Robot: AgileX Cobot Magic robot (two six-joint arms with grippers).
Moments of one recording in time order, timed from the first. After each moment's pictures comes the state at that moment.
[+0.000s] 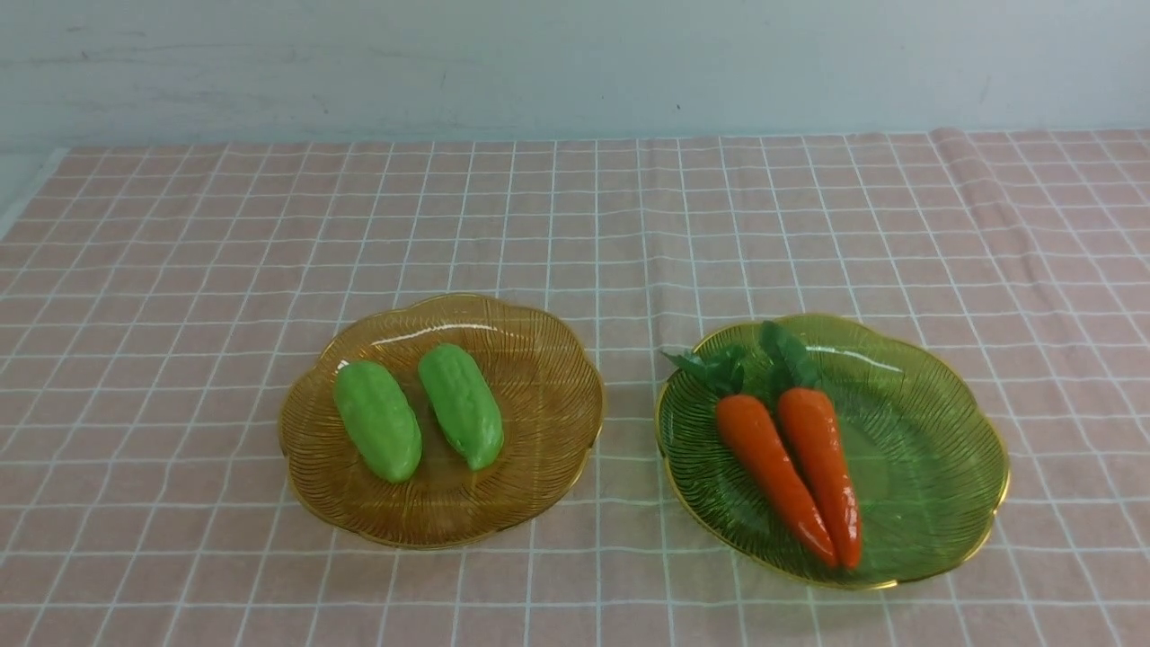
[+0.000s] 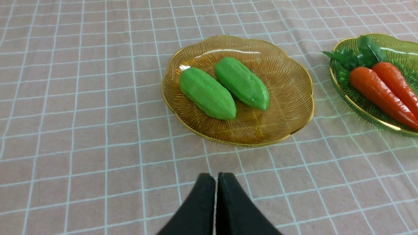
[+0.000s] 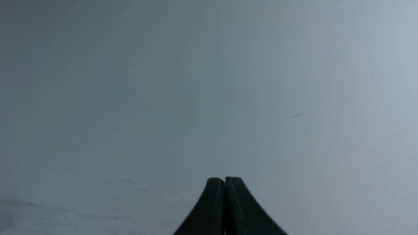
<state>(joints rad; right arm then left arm) 0.43 0.00 -0.40 -0.08 0.16 0.15 -0.34 0.27 -0.73 0.05 1.03 -0.19</state>
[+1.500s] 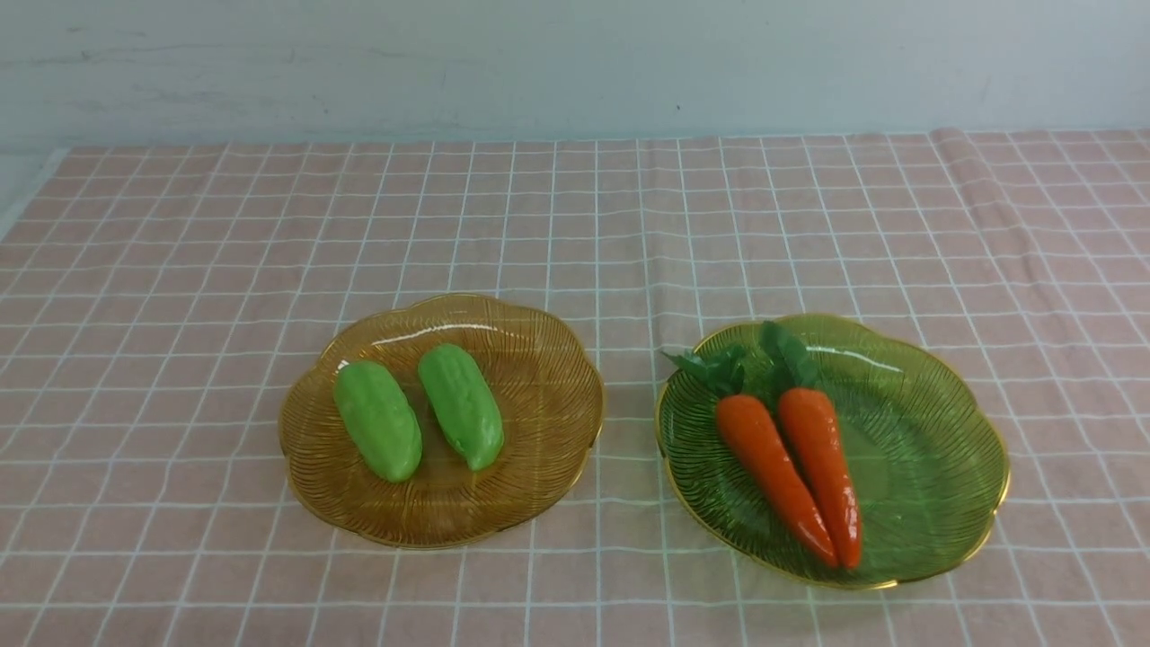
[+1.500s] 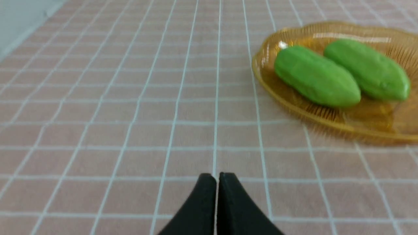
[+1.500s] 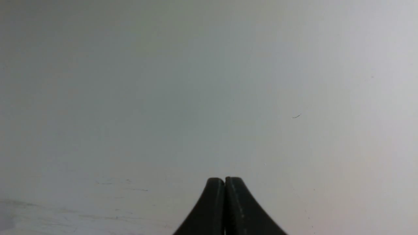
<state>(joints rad) 0.43 0.00 -0.40 -0.08 0.15 0.15 -0.03 -0.01 0.02 0.07 0.41 -0.12</state>
